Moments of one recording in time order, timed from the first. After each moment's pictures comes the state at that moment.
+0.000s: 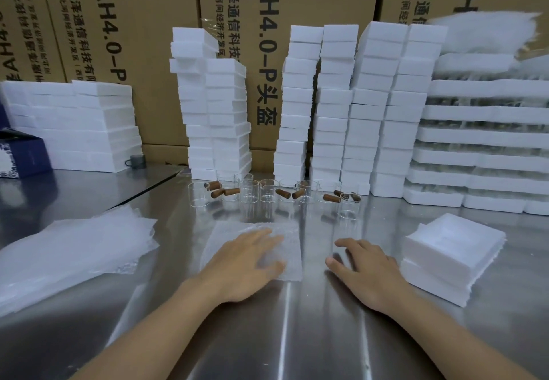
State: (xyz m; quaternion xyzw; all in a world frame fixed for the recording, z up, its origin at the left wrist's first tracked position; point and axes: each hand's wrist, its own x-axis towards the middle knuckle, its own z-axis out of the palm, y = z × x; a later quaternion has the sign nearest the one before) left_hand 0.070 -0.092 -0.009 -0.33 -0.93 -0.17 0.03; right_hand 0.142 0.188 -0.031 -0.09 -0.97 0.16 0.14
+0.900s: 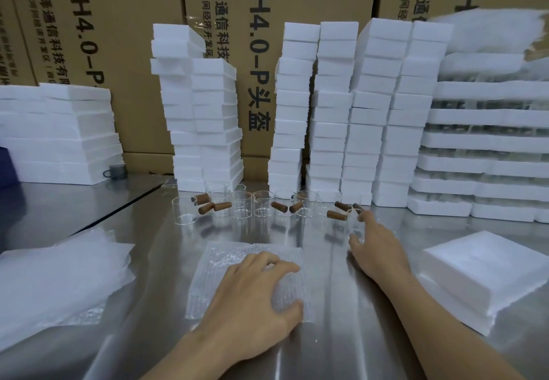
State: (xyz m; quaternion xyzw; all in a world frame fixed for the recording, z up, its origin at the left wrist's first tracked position) left_hand 0.079 -0.069 -0.011 -0.33 -0.91 -0.23 0.10; right_hand 0.038 0.234 -0.023 -0.19 -0.92 0.20 0.27
